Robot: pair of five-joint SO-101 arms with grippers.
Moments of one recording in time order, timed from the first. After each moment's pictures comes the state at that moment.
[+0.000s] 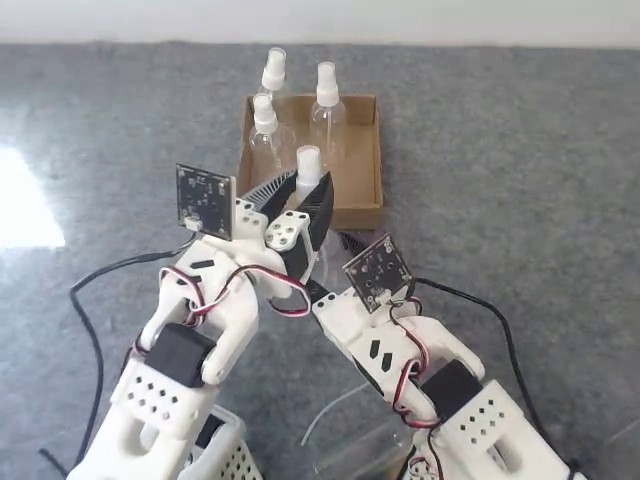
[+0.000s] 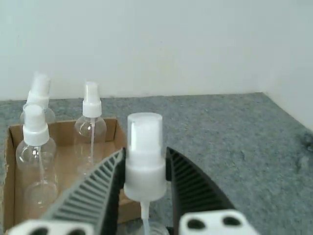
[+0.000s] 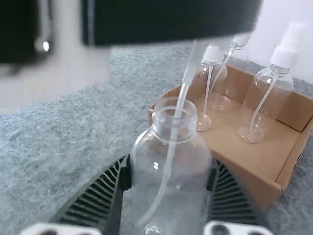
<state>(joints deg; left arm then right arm) 21.2 -62.8 58.9 33.5 19.6 -42.5 -73.1 78.3 25.4 0.2</state>
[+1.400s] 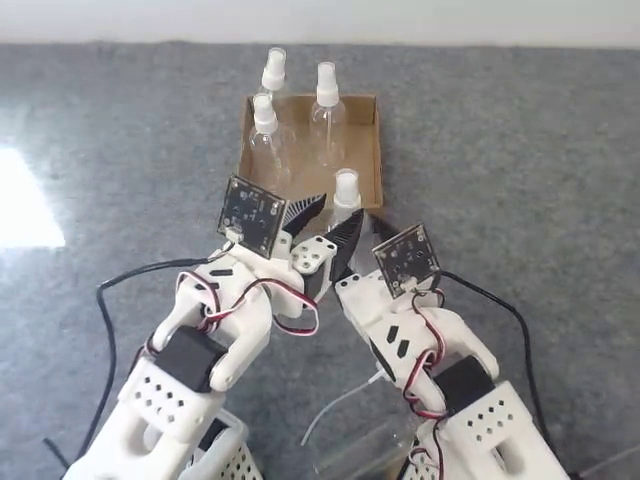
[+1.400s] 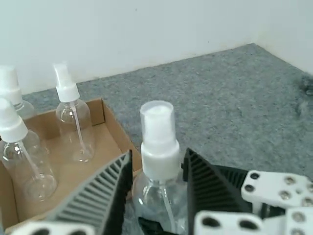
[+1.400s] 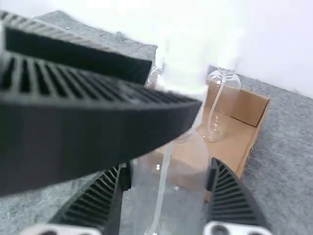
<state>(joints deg) 26.5 -62.7 59.7 38.7 10.9 -34.4 -74.5 78.3 25.4 0.6</state>
